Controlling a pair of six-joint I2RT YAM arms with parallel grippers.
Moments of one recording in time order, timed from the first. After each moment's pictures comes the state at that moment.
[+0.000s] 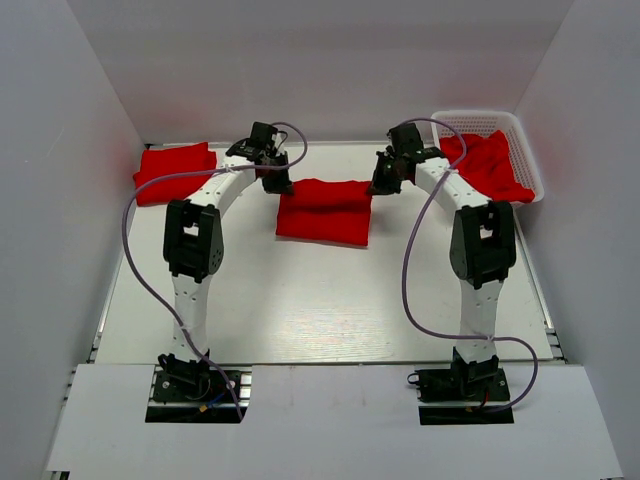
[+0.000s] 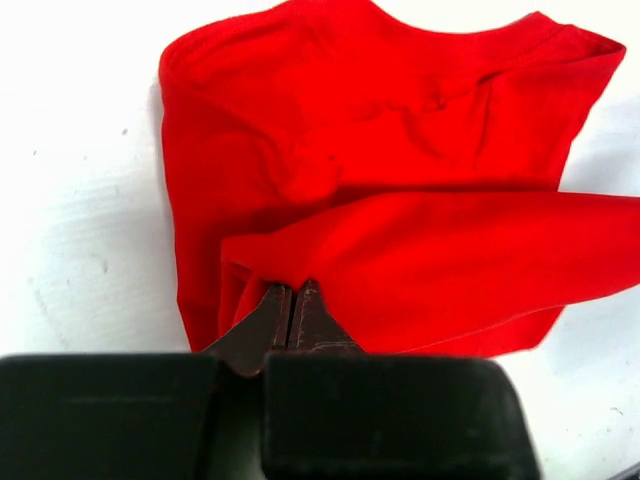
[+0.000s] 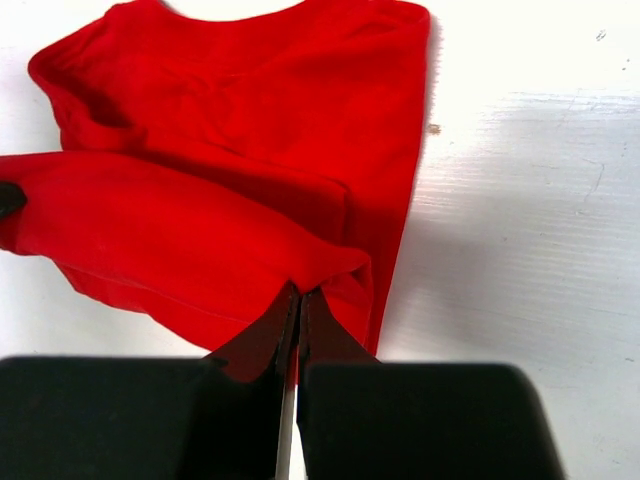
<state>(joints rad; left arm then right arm) -0.30 2.22 1.94 -0.67 0.19 -0.39 0.31 2.09 1.77 -0.60 -0.23 0.46</state>
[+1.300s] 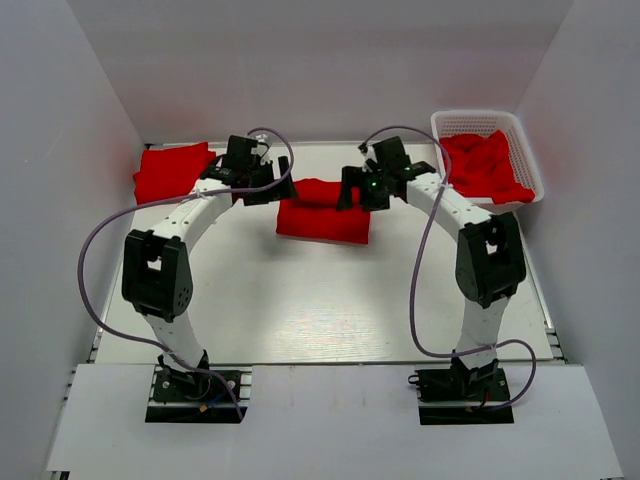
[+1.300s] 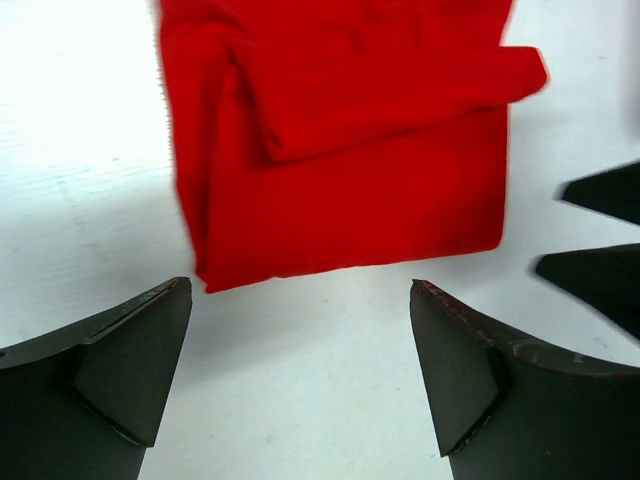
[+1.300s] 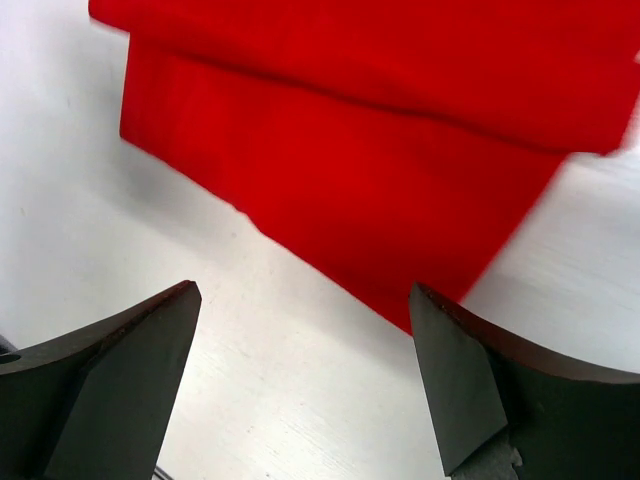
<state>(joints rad) -0.29 1.81 1.51 -0.50 0.21 -0.37 0.41 1.91 1.57 -0.53 -0.34 0.30</state>
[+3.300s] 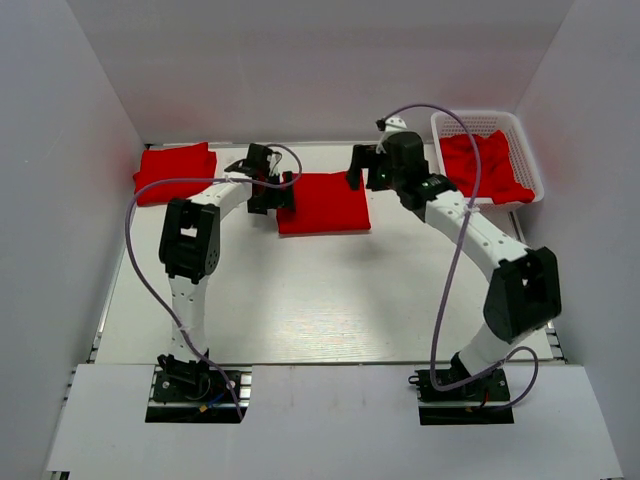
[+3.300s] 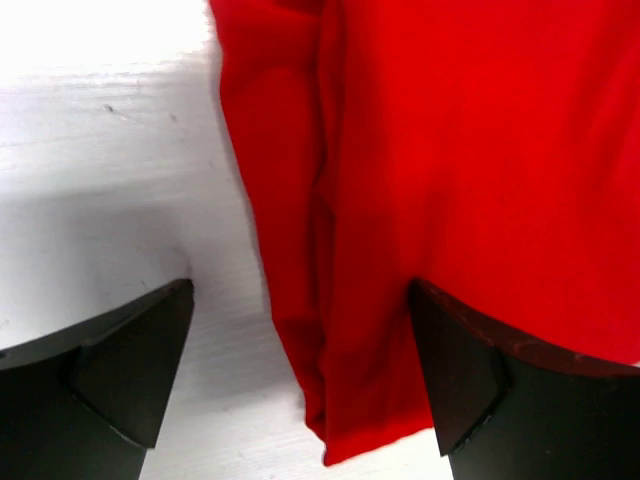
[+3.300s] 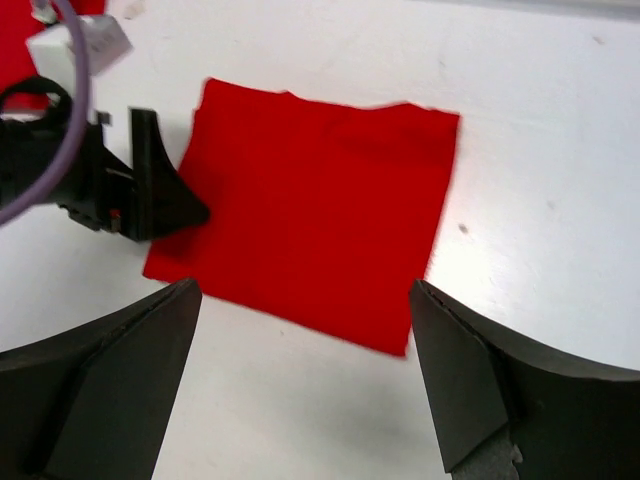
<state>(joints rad) -0.28 2.18 1.68 -0.49 0.11 -0.30 0.48 1.68 1.43 -0.20 -0.05 0.25</state>
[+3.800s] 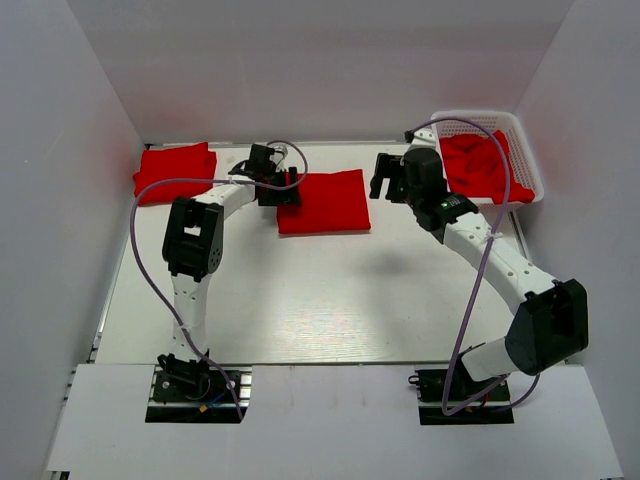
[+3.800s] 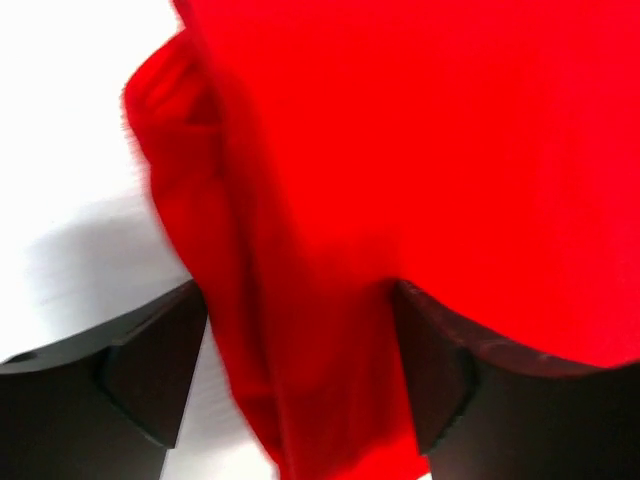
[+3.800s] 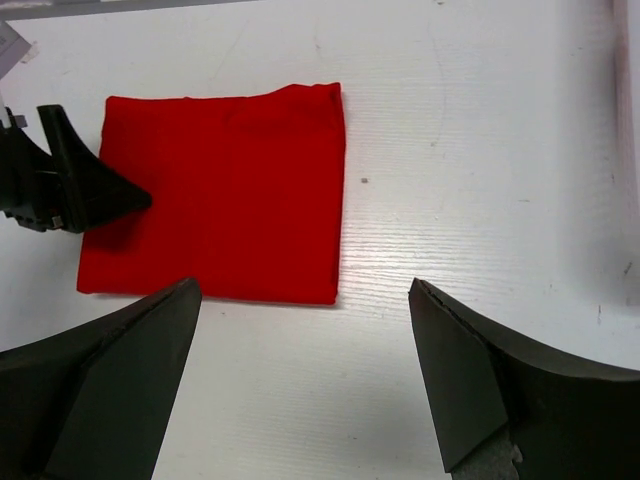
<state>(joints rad) -0.29 2.23 1.69 -0.34 0.18 -0.27 0.47 1.43 1.21 -0.23 0.20 0.31</state>
